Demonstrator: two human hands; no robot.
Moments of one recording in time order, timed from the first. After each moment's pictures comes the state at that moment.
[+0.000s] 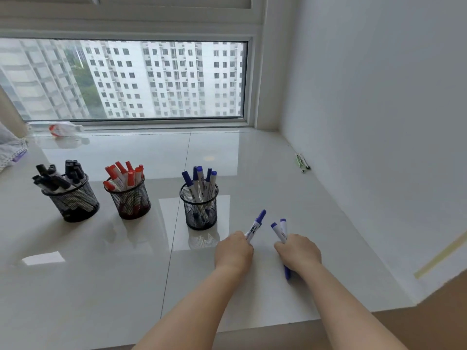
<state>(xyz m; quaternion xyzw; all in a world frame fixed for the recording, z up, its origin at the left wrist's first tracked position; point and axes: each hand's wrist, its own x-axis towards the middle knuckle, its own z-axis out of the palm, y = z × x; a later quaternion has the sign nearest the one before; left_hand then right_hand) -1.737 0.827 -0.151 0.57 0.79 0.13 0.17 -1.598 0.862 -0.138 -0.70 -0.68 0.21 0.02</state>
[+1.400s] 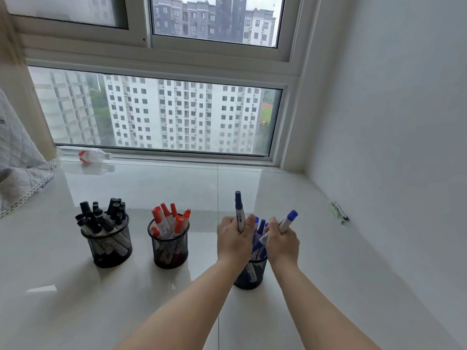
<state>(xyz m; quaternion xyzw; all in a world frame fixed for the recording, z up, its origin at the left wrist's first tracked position) -1.875 0.888 -0.087 0.44 0.63 0.58 0.26 -1.783 0.908 -0.078 -0.59 -0.54 0.35 0.48</state>
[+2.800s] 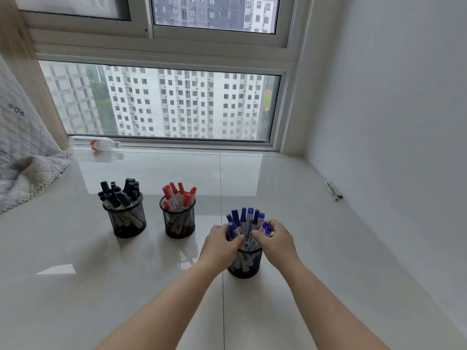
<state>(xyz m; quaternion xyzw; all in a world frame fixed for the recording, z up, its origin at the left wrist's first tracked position) -1.890 0.807 -0.106 0.52 0.71 0.40 0.26 -1.754 0.836 -0.080 -0.53 -0.67 0.38 0.35</state>
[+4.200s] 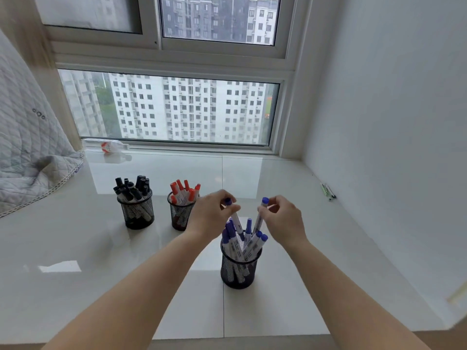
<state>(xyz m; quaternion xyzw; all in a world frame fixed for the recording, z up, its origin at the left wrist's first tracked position) -1.901 0.762 -0.019 0.60 0.67 0.42 0.08 -1.740 0.806 -0.019 -0.54 -0.70 0.27 0.38</state>
